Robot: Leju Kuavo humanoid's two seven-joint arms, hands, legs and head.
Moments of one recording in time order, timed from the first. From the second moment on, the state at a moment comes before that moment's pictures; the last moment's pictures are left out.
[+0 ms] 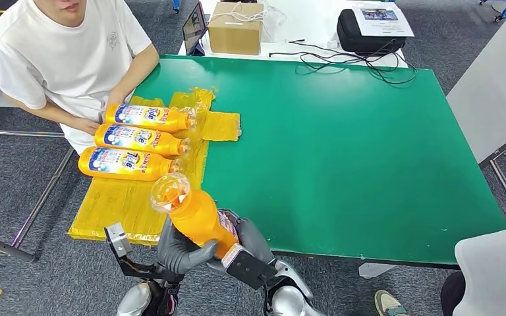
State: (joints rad) left arm 0.06 -0.19 -0.35 -1.33 0.35 -0.32 -0.51; right arm -0.17 0.15 0.70 -1.16 0.38 -0.08 -0.46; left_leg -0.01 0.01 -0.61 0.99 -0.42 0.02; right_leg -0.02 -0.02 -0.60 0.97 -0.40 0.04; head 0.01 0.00
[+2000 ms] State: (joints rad) left arm -0.28 -0.02 -0.24 -1.00 -0.97 0.29 -0.15; right arm -0.10 0.21 0.60 -1.27 0.38 -0.33 -0.59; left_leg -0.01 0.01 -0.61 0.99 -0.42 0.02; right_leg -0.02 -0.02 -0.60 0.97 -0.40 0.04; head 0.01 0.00
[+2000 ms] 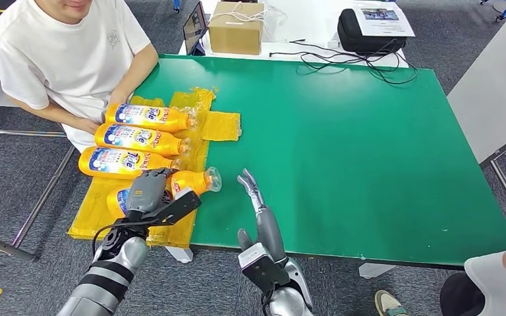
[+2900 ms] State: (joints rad) left arm -0.37 0.08 -0.35 -0.89 -0.98 0.13 -0.20; right arm -0.09 0.23 0.57 -1.27 0.32 -0.30 -0.61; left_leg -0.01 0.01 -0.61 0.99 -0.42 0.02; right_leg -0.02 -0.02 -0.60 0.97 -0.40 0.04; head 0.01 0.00
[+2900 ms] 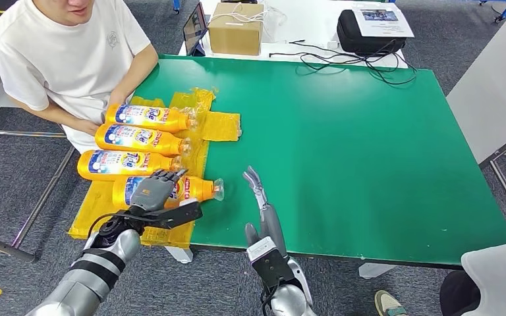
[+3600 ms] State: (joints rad) left arm -0.17 -0.03 -0.30 -1.36 -0.25 0.04 -0.55; right arm -0.09 0.23 0.56 -1.25 0.33 -0.29 -0.62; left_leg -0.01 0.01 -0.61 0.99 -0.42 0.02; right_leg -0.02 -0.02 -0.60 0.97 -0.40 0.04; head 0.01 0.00
